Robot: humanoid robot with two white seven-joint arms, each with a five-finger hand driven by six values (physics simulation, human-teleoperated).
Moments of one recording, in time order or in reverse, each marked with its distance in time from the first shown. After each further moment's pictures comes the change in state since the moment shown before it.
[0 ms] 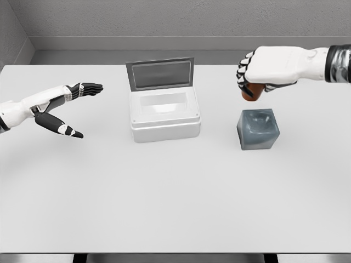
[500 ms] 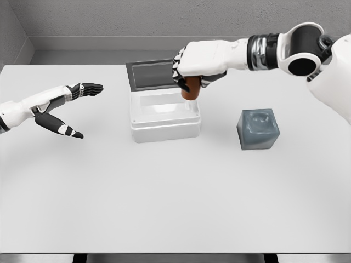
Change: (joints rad) left arm 0.002 0.000 0.000 -0.002 0.001 0.000 0.000; right arm -0.101 0.349 0.090 0.236 0.009 0.000 0.000
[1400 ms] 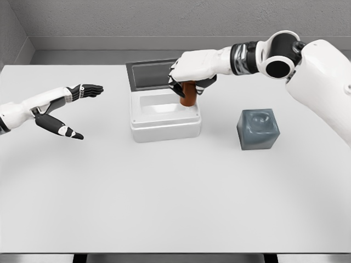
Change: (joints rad) left arm 0.008 0.001 0.000 -0.001 0.000 0.000 0.000; right arm -0.012 0.098 0.051 0.179 0.034 0.001 -0.001
